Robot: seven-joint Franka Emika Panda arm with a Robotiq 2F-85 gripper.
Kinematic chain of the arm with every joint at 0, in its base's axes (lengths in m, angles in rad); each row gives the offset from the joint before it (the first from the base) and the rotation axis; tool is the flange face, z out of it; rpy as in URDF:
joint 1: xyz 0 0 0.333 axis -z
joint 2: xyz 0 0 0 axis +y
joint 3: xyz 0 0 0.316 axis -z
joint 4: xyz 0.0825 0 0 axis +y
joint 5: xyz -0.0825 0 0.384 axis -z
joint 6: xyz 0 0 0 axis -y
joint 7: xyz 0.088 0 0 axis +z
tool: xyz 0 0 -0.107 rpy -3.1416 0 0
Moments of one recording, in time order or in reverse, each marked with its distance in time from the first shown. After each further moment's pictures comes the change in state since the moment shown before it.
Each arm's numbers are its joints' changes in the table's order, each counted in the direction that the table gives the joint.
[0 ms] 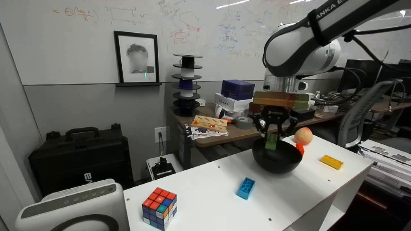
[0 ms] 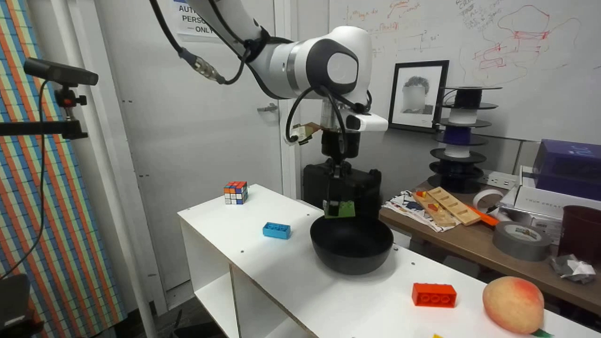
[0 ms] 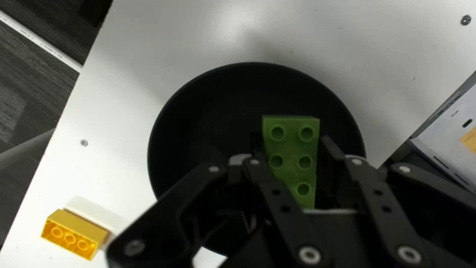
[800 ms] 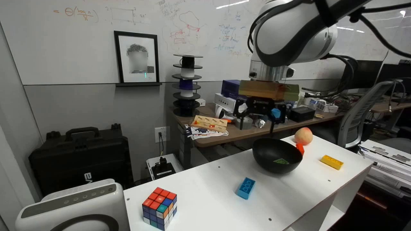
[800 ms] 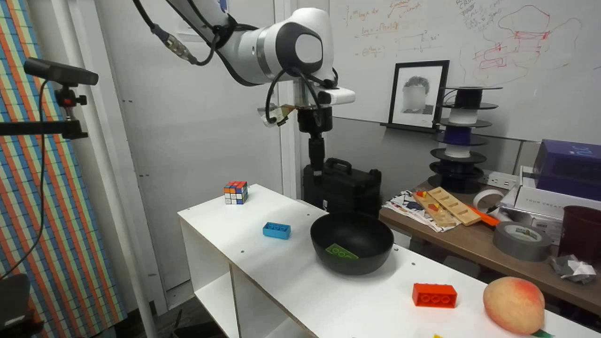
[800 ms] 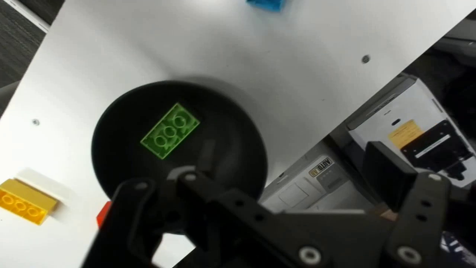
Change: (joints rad) arm -0.091 -0.087 -0.026 0.069 0.084 0.111 -0.020
